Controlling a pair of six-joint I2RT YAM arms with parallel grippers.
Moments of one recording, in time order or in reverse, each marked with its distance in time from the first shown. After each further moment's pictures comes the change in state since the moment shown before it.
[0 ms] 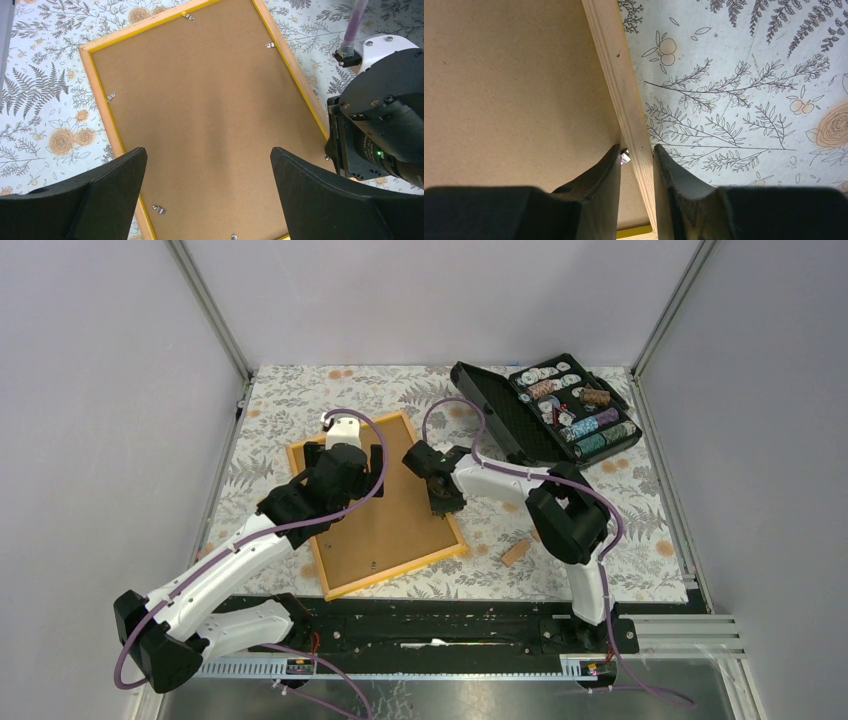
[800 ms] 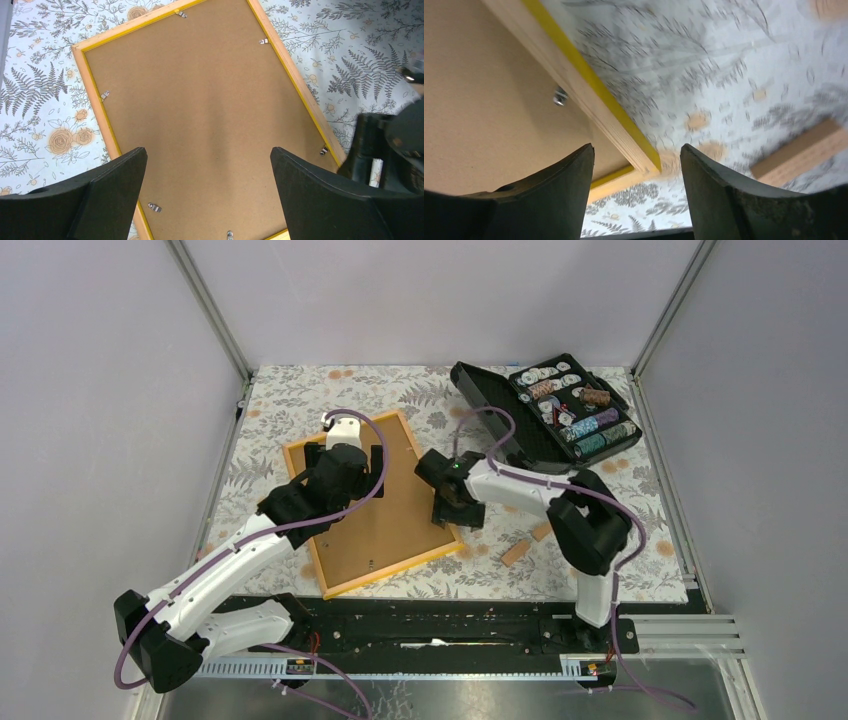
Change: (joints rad) left arm 0.000 0.001 -0.002 0.000 0.003 0.000; right arm 0.000 -0.089 -0.059 -0.140 -0.026 0.269
